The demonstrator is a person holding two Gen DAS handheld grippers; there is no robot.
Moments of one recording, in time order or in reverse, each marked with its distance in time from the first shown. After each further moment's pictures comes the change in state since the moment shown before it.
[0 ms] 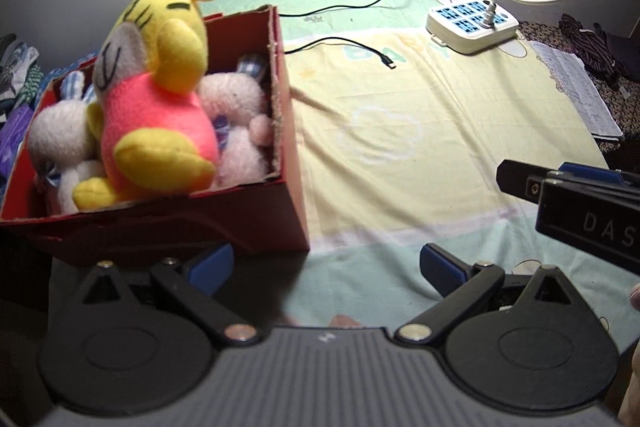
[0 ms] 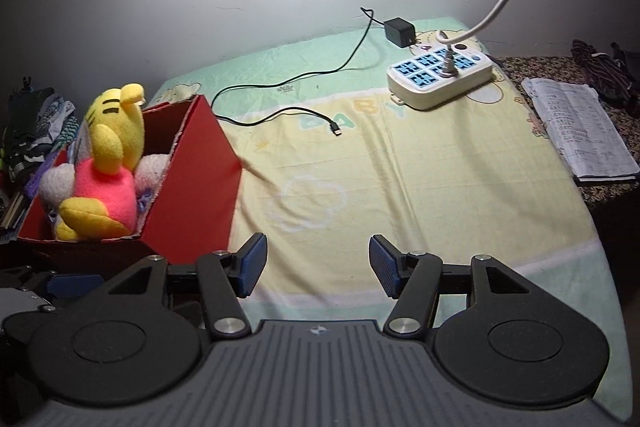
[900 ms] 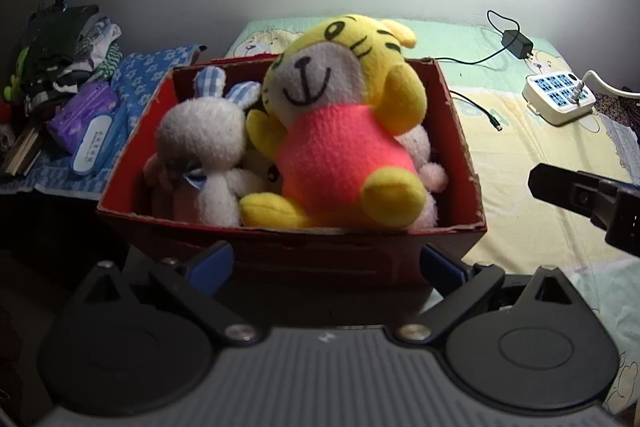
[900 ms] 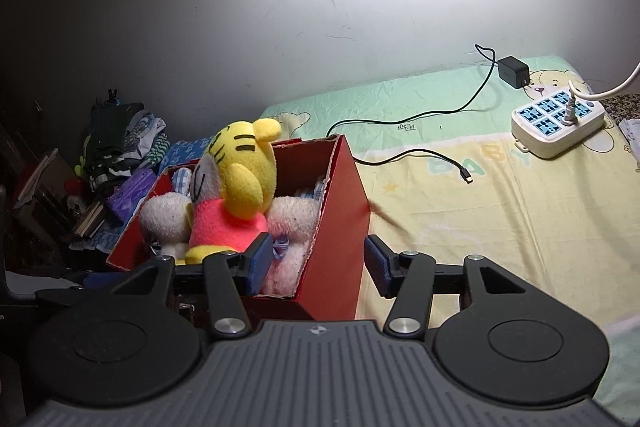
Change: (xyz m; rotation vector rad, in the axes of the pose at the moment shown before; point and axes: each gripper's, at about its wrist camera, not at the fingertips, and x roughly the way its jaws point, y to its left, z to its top) left arm -0.032 0.104 -0.005 -0.175 -0.094 0.123; right arm 0.002 0.074 0.022 -0.063 -0.082 0.274
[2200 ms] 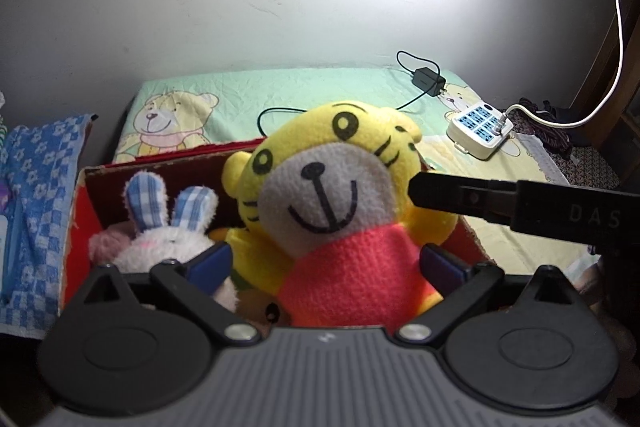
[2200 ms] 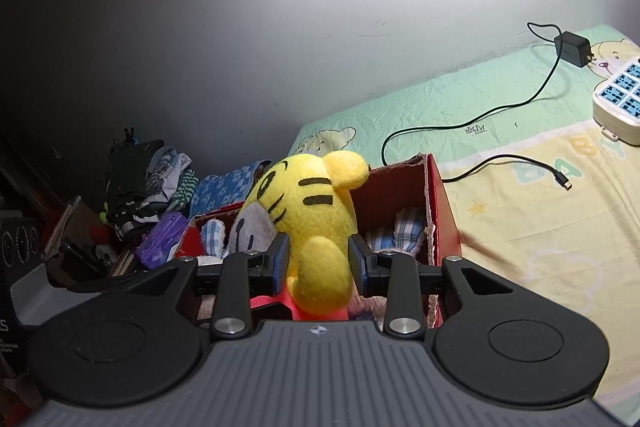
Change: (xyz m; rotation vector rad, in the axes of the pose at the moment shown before) left arm 0.052 0.072 0.068 0.162 -0.133 -0.391; right arm 0.084 0.039 0.025 0.130 -0.054 0.112
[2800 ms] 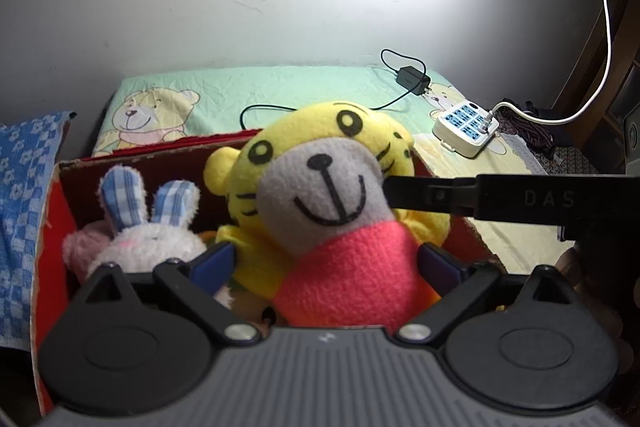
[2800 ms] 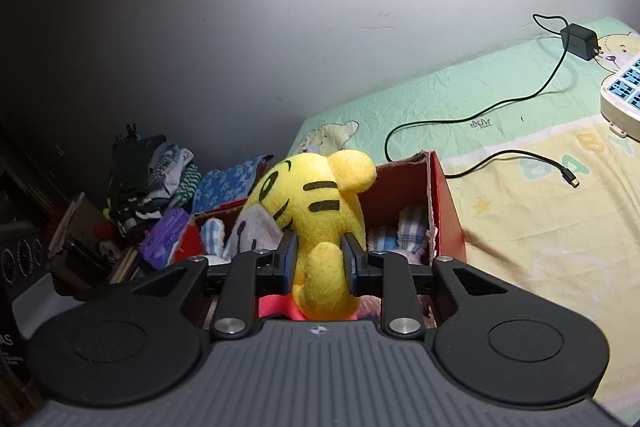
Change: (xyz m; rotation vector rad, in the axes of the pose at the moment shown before) left arm 0.018 0.010 -0.007 0.009 -0.012 -0.078; right arm 0.017 -0.010 0.003 0.006 0.043 0.009
